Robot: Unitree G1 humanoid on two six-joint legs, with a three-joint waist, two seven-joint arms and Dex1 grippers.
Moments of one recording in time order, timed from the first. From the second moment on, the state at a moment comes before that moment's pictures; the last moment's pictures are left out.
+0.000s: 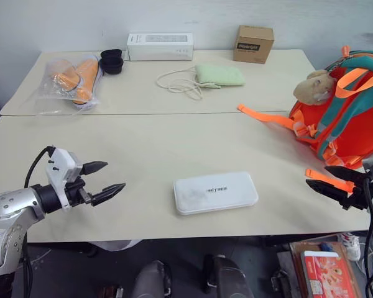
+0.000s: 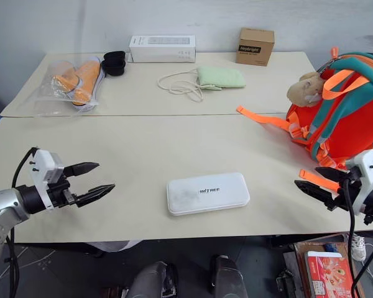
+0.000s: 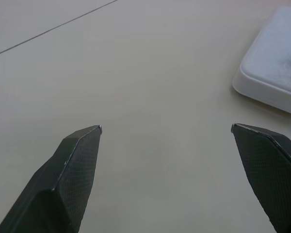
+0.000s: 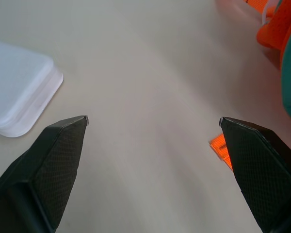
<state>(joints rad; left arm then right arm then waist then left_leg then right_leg) 0.03 0.80 0.39 -0.34 -0.53 0.55 -0.84 0.01 -0.91 -0.52 -0.04 0.58 0.60 0.99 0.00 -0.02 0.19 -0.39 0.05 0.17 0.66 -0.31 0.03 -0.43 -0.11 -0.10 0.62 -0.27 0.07</state>
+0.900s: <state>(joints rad) 0.00 0.79 0.35 -0.39 -0.57 0.60 -0.82 -0.01 -0.91 -0.48 -0.08 0.57 0.60 0.95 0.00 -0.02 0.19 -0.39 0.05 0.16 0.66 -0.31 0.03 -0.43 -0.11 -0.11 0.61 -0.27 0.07</state>
